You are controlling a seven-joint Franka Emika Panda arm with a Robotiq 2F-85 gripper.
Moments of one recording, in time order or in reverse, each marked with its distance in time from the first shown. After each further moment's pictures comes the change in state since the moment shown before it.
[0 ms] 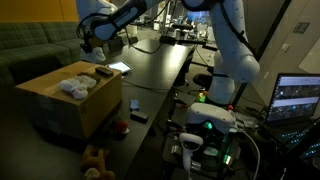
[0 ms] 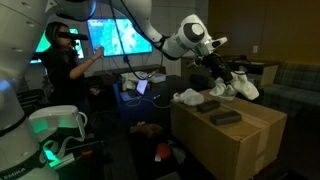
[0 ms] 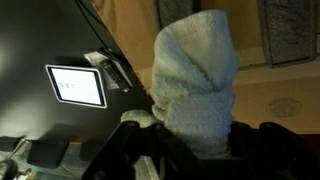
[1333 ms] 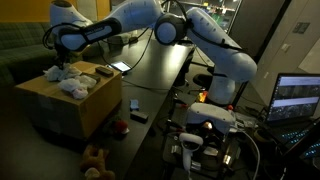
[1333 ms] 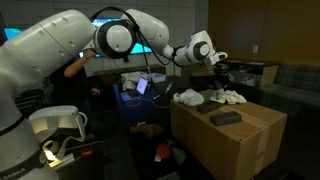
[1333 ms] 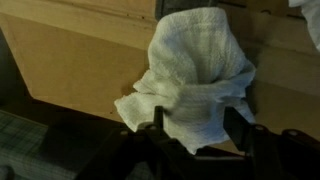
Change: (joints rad) arm -0.130 0.464 0.255 0.656 0.203 -0.107 -0.625
